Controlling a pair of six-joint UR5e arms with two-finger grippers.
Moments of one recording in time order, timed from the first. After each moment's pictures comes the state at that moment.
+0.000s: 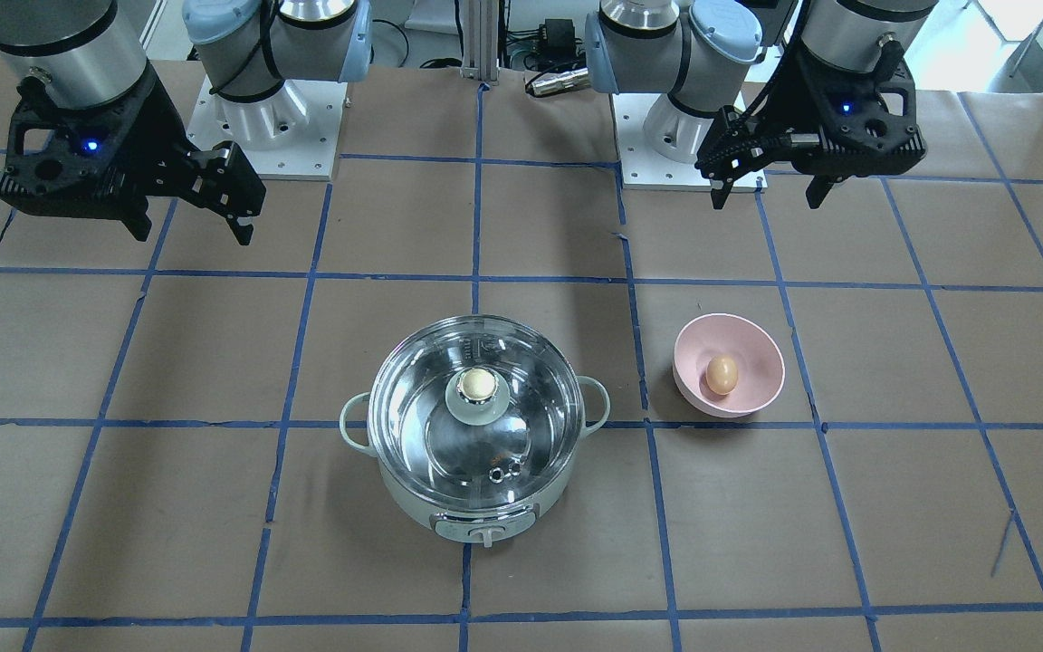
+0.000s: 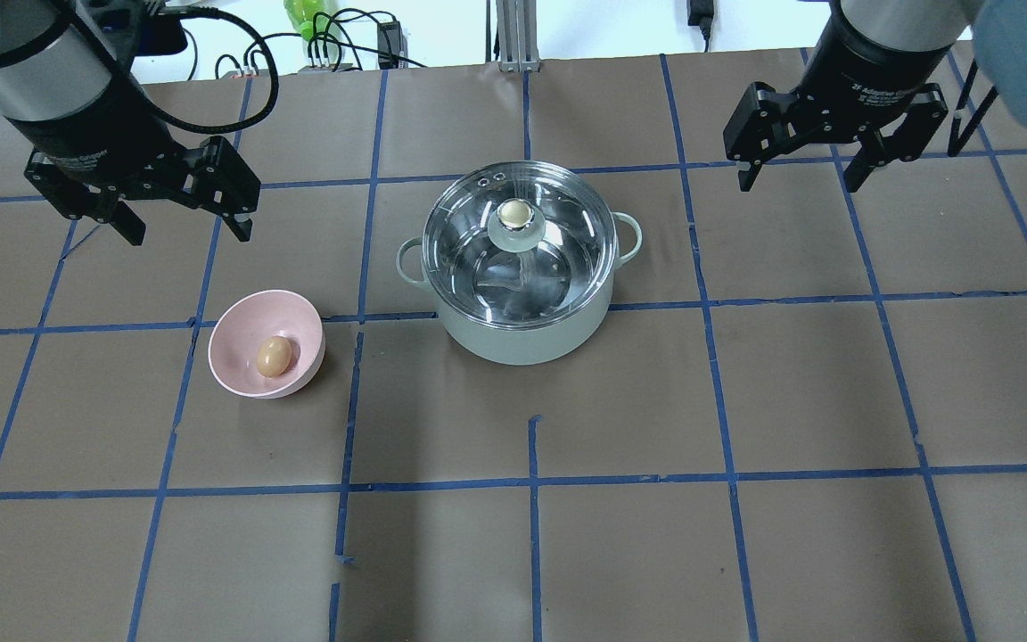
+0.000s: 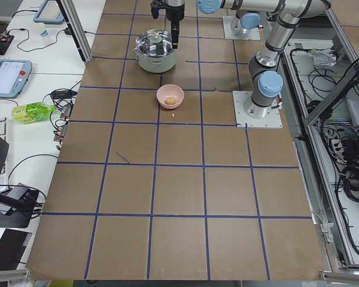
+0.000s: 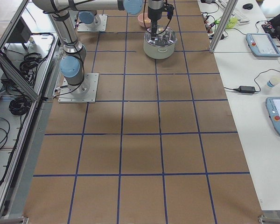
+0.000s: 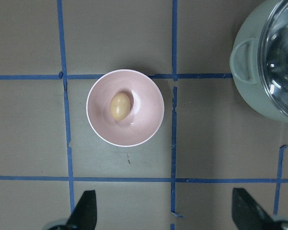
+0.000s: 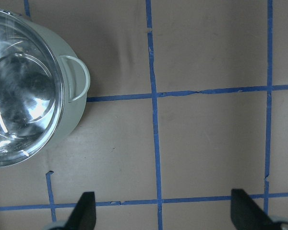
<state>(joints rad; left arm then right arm) -1.52 -1.50 -1.57 -1.65 1.61 0.04 1.55 -1.55 1.52 -1.55 -1.54 0.02</state>
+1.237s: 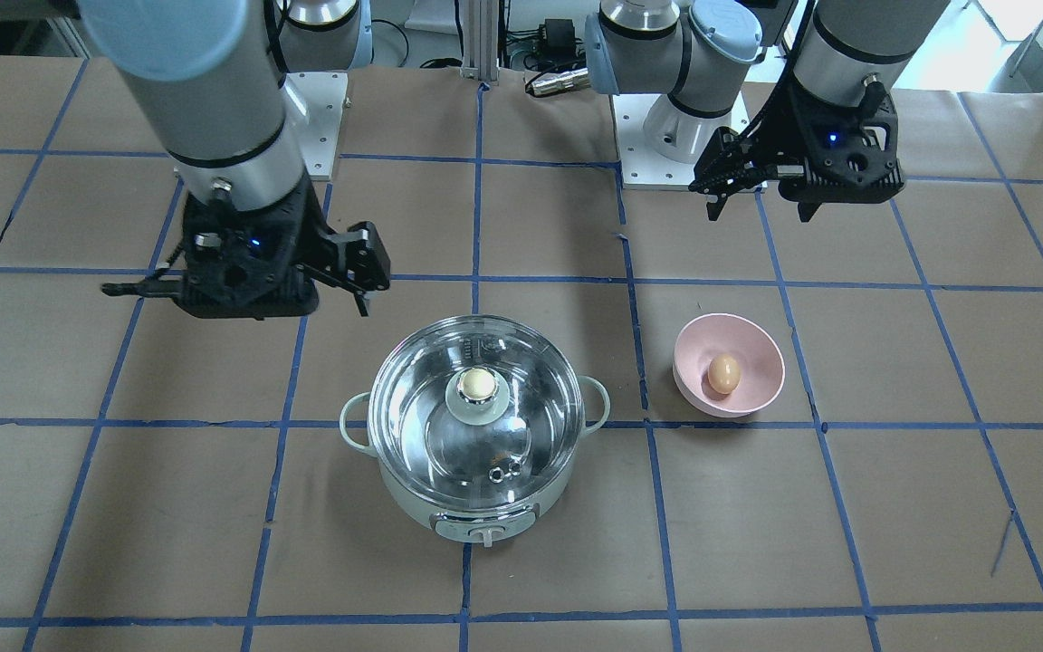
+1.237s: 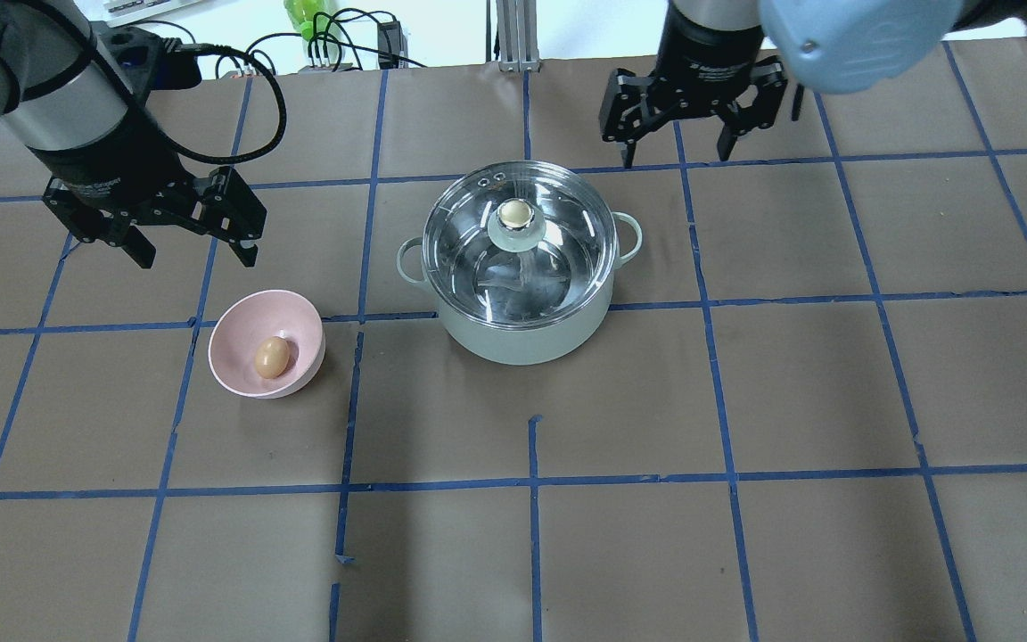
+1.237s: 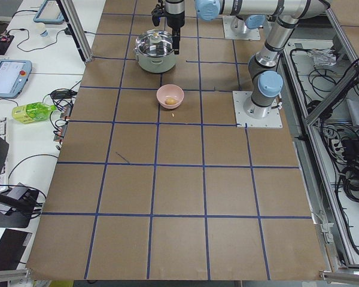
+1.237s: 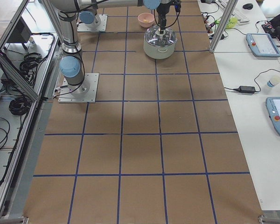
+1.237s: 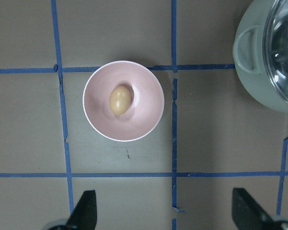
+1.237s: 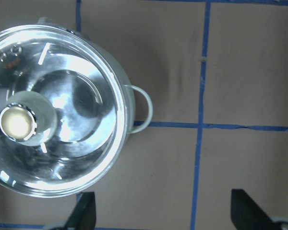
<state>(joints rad) -1.50 -1.52 -1.64 -1.62 1.61 0.09 1.77 -1.31 1.36 -1.64 -1.55 0.16</state>
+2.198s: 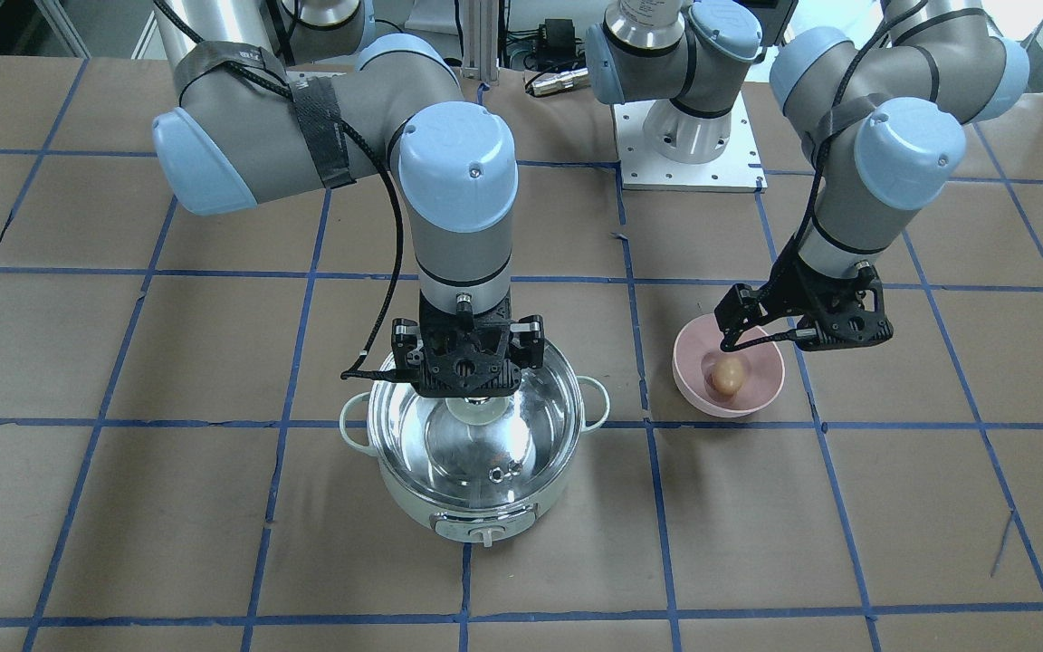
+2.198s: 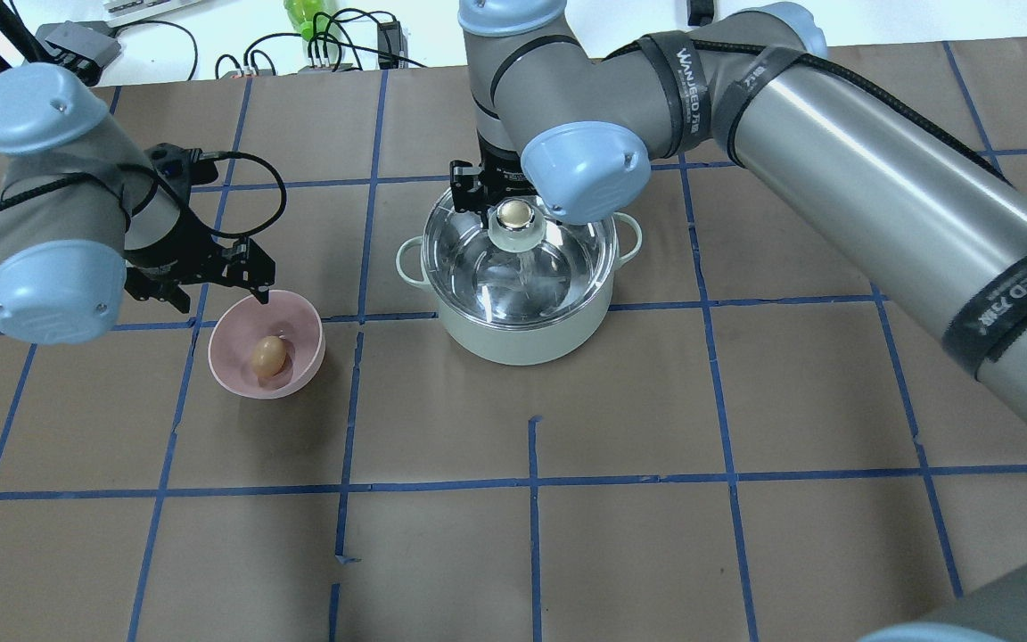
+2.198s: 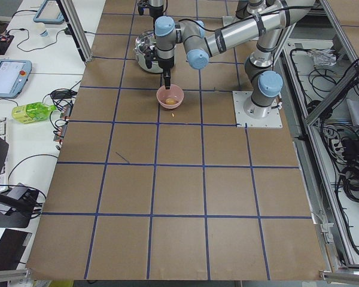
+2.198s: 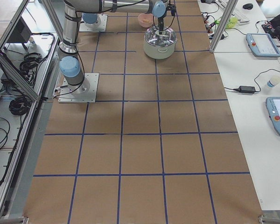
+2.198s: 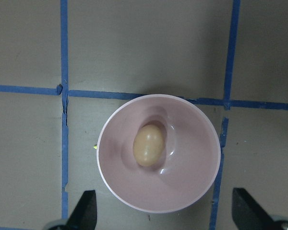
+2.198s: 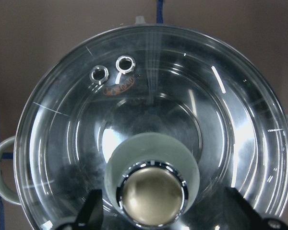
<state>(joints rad) -1.36 -1.66 -1.96 -1.09 1.58 0.11 1.95 -1.14 1.40 -1.91 -1.58 0.36</state>
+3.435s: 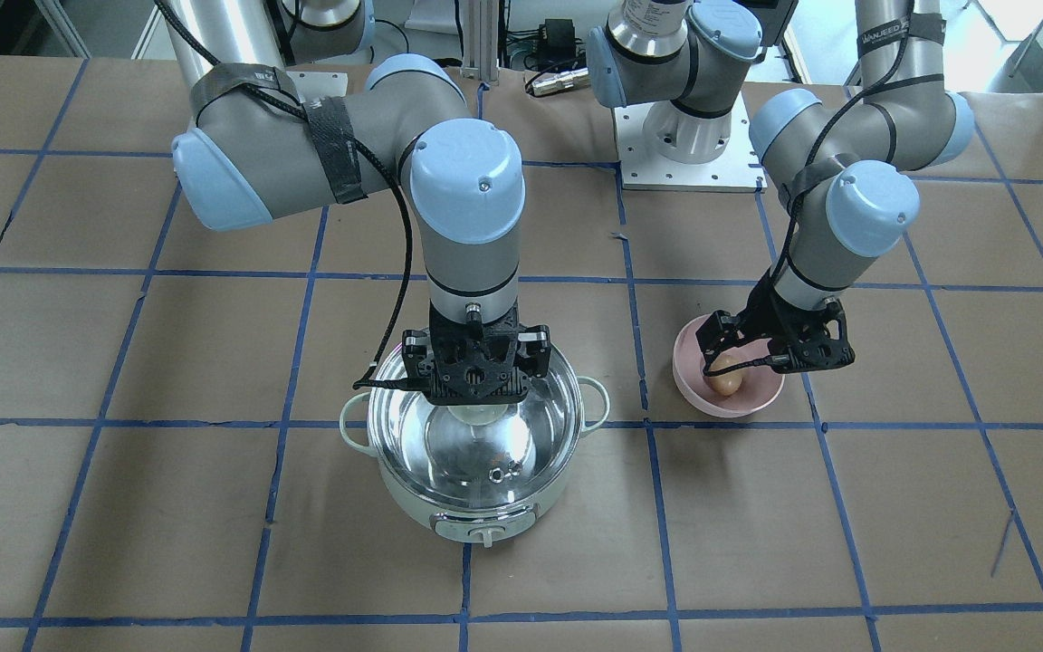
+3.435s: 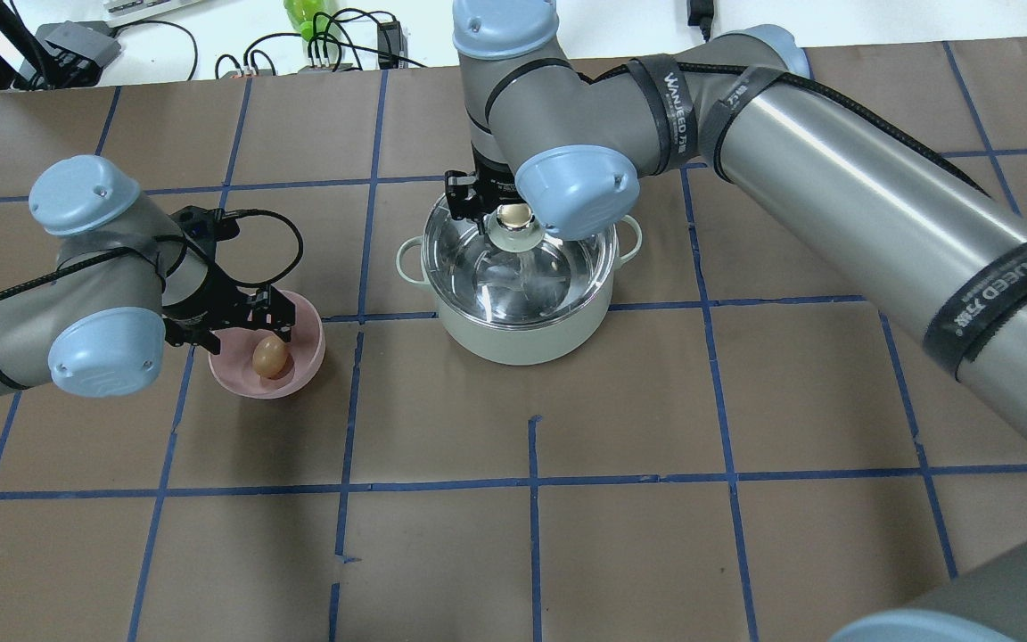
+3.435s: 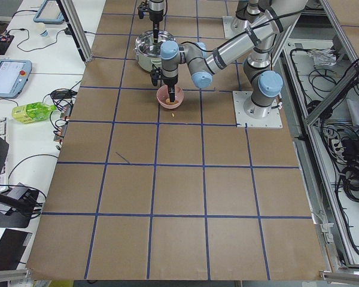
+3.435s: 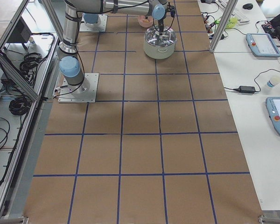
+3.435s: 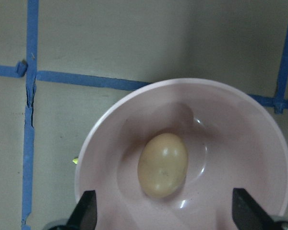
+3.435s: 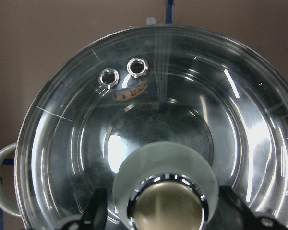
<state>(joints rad) -1.33 -1.72 -2.09 -0.92 1.53 0.11 1.96 -1.12 1.42 -1.96 -1.58 0.36</state>
